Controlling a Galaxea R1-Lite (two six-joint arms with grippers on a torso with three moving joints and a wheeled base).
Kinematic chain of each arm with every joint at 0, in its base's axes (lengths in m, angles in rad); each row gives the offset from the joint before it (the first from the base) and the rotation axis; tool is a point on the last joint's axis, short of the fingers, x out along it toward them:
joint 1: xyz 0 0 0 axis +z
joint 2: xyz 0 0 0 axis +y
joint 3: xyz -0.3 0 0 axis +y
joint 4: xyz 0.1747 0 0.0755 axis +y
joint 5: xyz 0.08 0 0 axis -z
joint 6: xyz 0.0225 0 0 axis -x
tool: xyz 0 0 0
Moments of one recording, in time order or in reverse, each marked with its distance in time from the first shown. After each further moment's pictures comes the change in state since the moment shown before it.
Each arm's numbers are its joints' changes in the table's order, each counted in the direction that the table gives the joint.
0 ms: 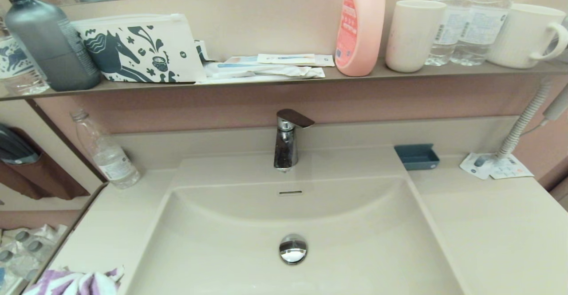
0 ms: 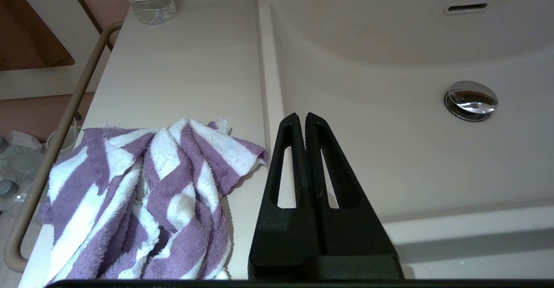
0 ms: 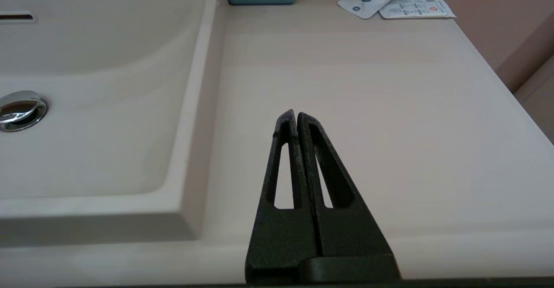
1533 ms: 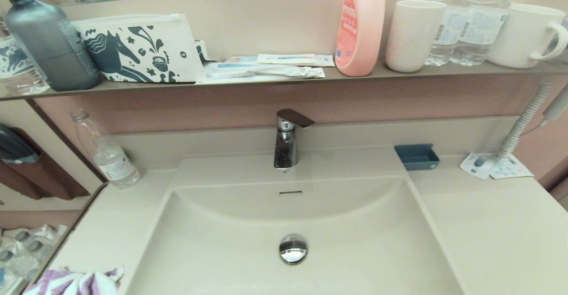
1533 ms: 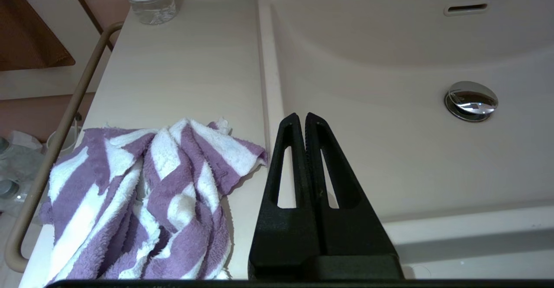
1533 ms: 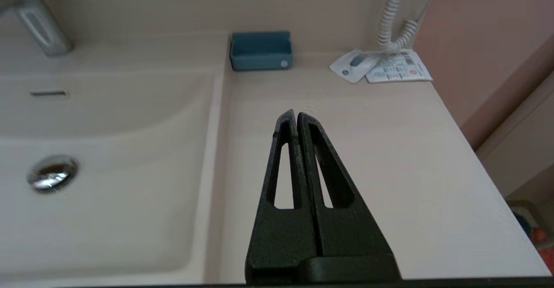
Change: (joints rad) left arm 0.000 0.000 0.000 0.000 0.000 0.000; right arm -0.001 0.310 -0.359 0.012 0.009 -0.025
